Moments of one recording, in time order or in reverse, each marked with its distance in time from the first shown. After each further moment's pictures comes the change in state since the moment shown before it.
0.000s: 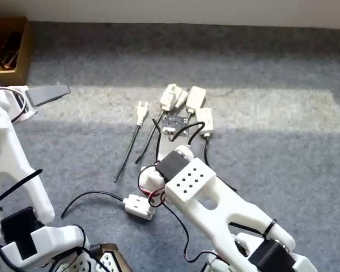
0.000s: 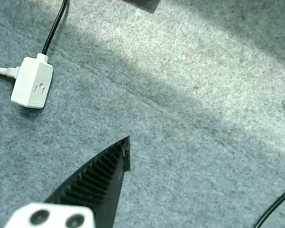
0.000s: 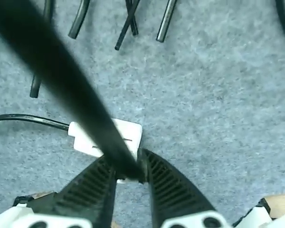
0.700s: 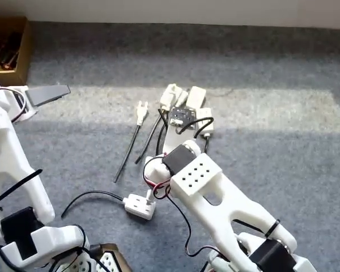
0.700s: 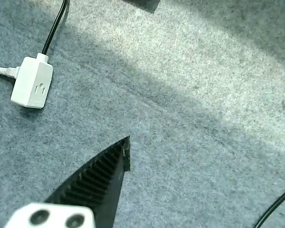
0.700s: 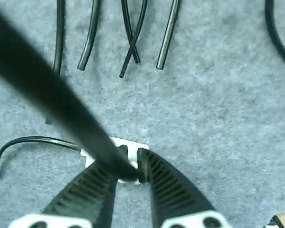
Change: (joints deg) left arm 0.0 0.0 0.0 0.0 0.0; right arm 3.8 0.0 0.2 -4.7 0.0
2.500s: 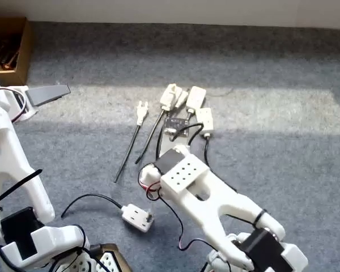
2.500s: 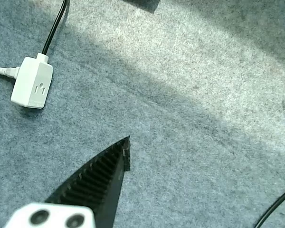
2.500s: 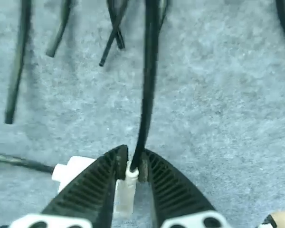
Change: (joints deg) left arm 0.0 0.0 0.0 0.0 0.0; right arm -1.8 9.4 4.0 -3.7 0.0
